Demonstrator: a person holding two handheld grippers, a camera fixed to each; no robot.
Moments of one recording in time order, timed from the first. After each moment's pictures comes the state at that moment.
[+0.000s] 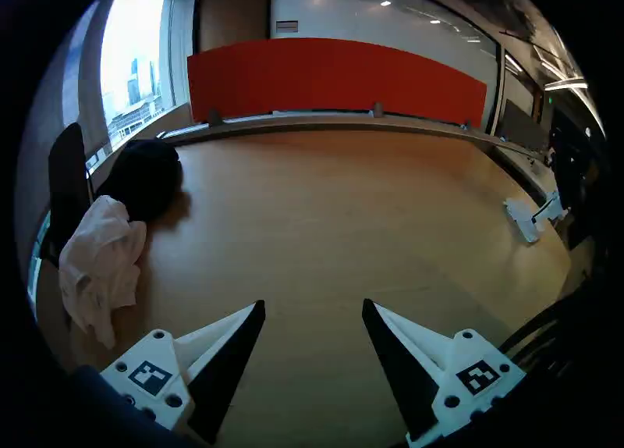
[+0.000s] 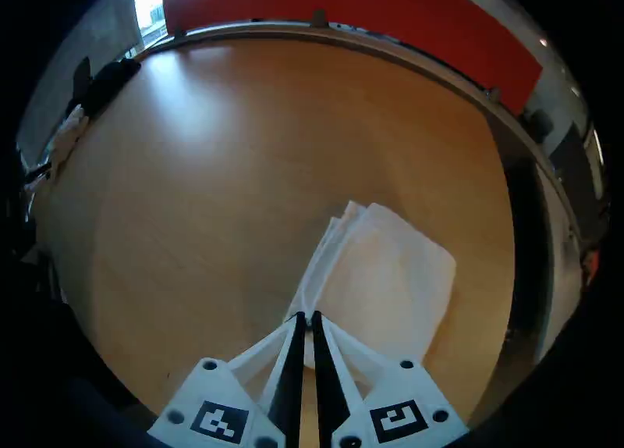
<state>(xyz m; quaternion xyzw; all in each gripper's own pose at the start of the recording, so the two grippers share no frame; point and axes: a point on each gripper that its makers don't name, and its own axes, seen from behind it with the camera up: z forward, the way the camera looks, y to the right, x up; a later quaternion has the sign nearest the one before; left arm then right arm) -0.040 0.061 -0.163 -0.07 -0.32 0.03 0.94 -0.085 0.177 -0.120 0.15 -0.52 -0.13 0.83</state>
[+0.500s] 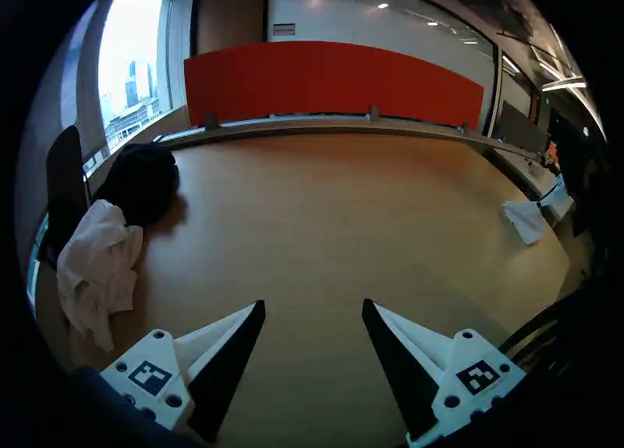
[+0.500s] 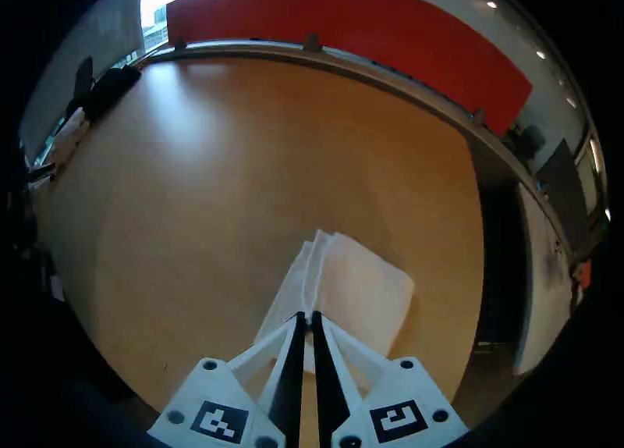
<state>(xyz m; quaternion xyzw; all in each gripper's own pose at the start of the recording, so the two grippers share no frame) -0.038 0.065 -0.158 -0.08 -0.32 0.03 0.95 -0.034 0.196 -0.109 0.14 -0.49 -0.15 0.85</state>
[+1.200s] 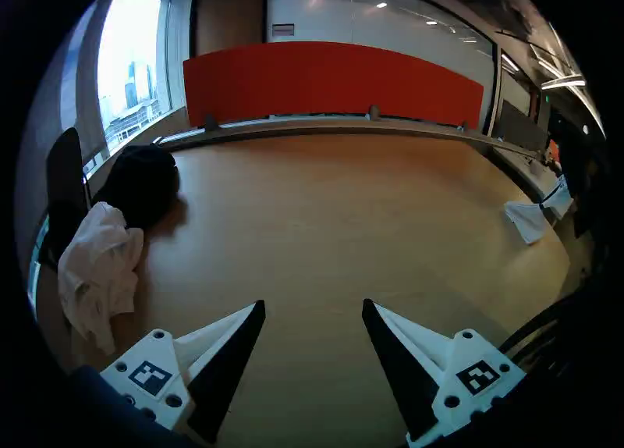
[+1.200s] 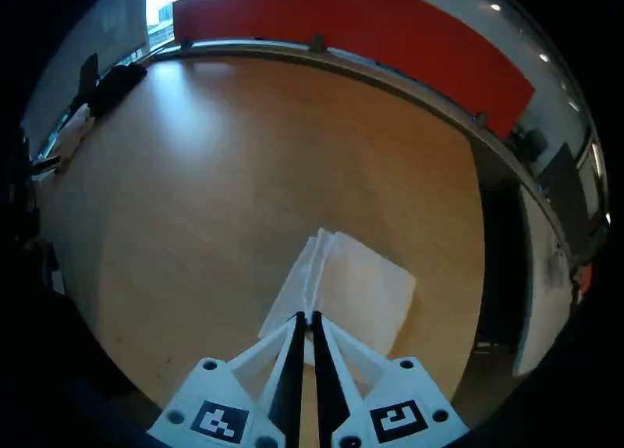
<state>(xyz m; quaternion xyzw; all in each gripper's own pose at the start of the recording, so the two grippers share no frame) -0.037 0.064 -0.157 -0.08 -0.32 0.03 0.94 -0.039 0.193 -0.122 0.15 -0.50 -0.15 0.84</state>
